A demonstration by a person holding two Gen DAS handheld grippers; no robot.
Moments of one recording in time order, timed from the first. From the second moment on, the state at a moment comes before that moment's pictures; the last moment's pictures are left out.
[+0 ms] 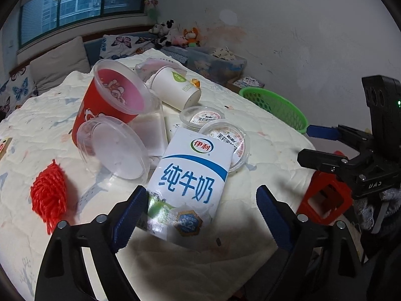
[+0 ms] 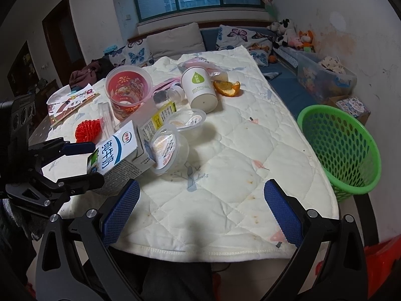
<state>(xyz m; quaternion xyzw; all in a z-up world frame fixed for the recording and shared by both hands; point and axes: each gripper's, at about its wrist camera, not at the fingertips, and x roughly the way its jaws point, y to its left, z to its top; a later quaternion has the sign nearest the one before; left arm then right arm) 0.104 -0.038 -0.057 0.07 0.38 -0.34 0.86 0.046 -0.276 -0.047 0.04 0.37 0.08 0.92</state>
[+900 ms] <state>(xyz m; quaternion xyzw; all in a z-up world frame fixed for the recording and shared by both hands) 0.120 -0.053 -0.070 0.12 0.41 -0.33 0.84 0.066 -0.274 -0.064 0.04 0.39 0.09 0.91</state>
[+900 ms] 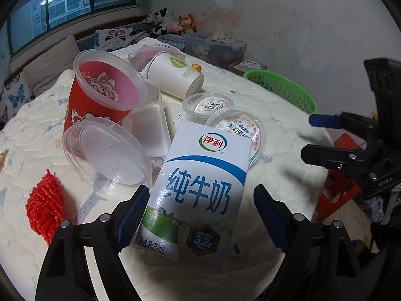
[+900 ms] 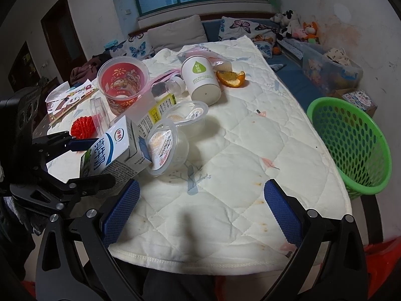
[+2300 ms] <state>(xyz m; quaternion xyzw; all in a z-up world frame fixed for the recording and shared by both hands) 0.072 0.030 -0.010 0.02 0.33 -0.25 0.91 0.137 -0.205 -0.106 -0.09 0.42 0.12 0.90</state>
